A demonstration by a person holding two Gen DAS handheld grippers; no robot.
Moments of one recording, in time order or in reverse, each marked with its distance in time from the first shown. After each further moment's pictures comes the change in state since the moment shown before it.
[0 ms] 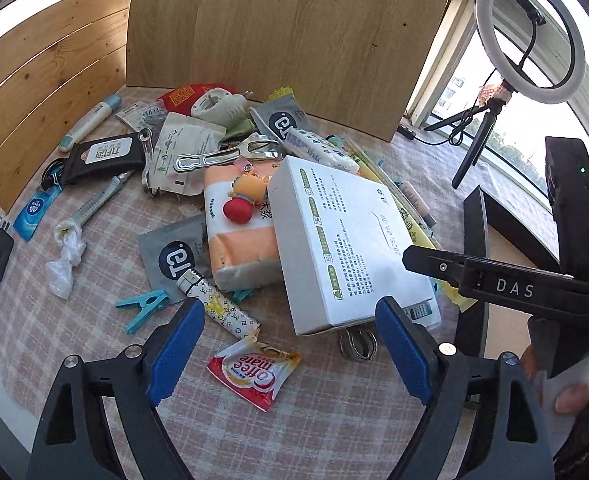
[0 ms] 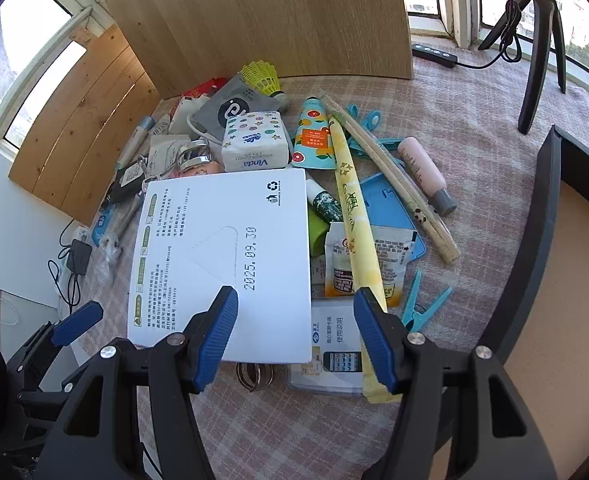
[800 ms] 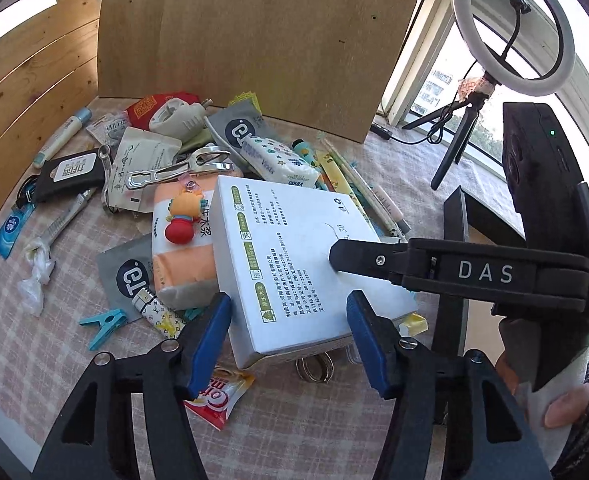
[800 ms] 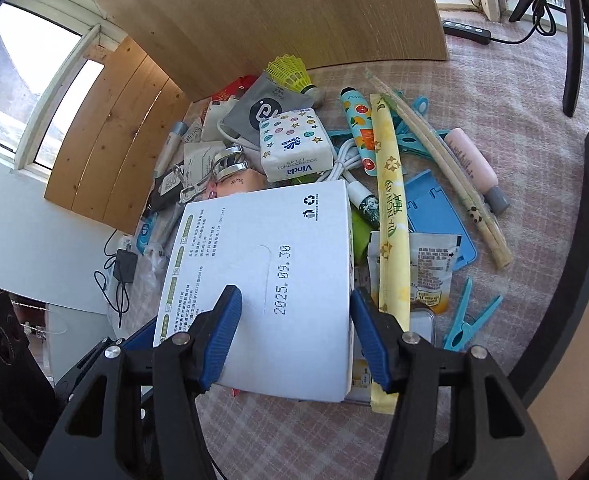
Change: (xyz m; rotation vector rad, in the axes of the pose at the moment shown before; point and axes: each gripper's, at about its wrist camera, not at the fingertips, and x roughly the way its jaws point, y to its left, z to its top) left arm 0.000 -0.036 0.011 0.049 -0.025 -0.032; right arm 0.002 -0.001 0.015 0.046 0.050 0.177
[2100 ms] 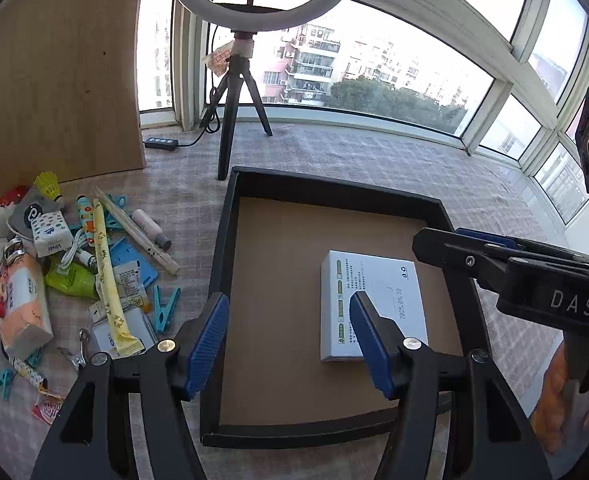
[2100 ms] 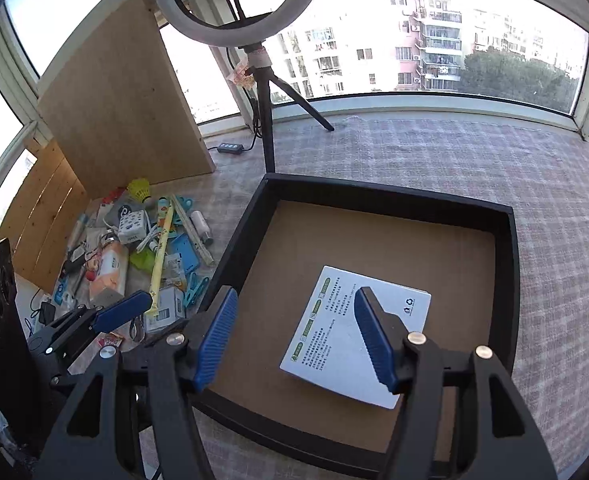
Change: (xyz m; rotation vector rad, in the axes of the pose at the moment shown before) left arm -0.017 -0.199 -0.017 0.308 0.009 -0.219; right arm -0.238 -0.102 -0.106 0.073 -0.349 -0.417
